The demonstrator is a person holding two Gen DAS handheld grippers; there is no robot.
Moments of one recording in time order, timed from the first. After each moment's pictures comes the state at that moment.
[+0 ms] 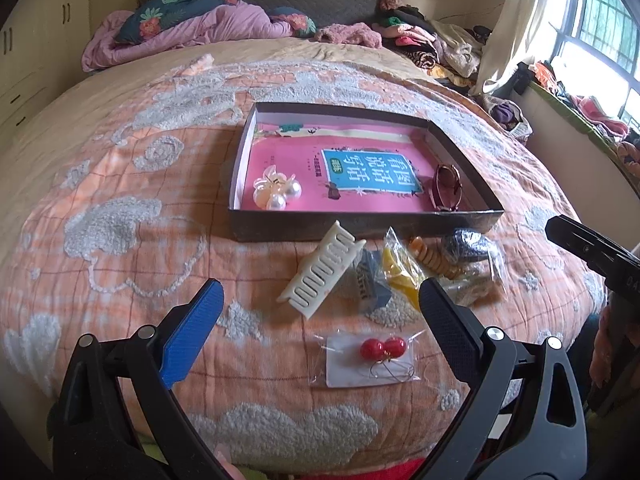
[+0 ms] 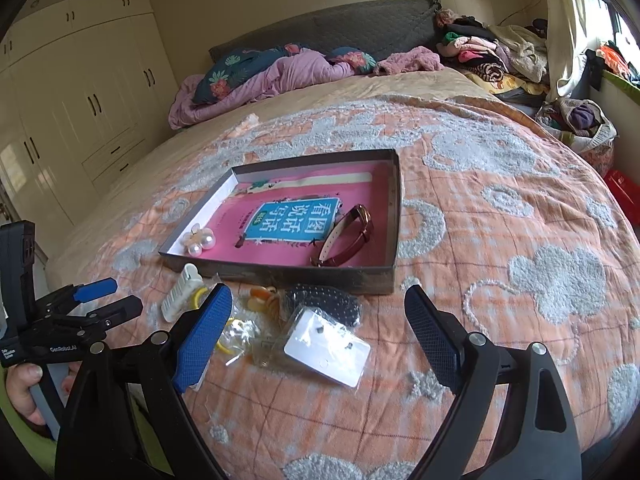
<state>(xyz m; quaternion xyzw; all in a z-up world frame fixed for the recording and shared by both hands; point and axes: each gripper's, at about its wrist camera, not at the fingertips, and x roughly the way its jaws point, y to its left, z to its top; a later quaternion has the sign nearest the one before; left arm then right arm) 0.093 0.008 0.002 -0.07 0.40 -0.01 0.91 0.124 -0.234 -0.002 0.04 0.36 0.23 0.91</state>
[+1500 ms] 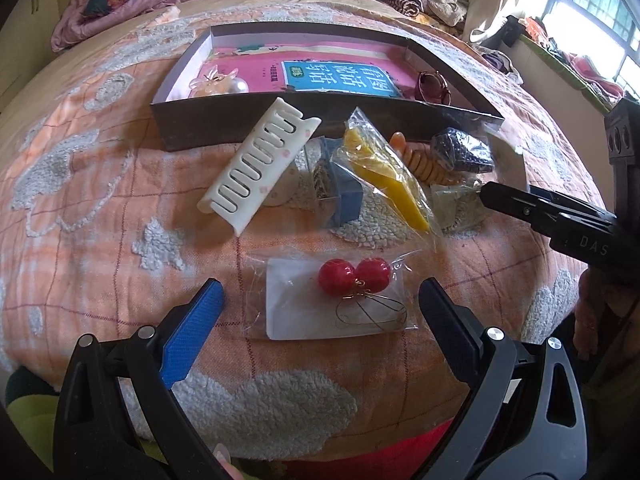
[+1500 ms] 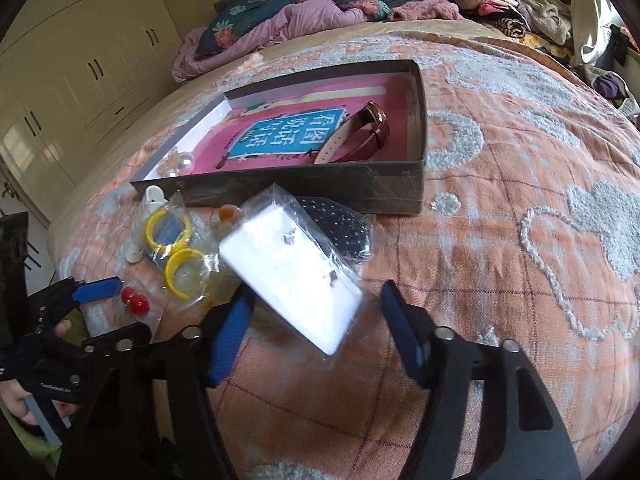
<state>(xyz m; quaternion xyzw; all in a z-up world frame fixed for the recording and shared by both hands) 0.091 -0.028 -0.060 -0.05 0.48 -0.05 0.88 0.145 -0.221 -0.080 0.02 0.43 0.26 0.86</state>
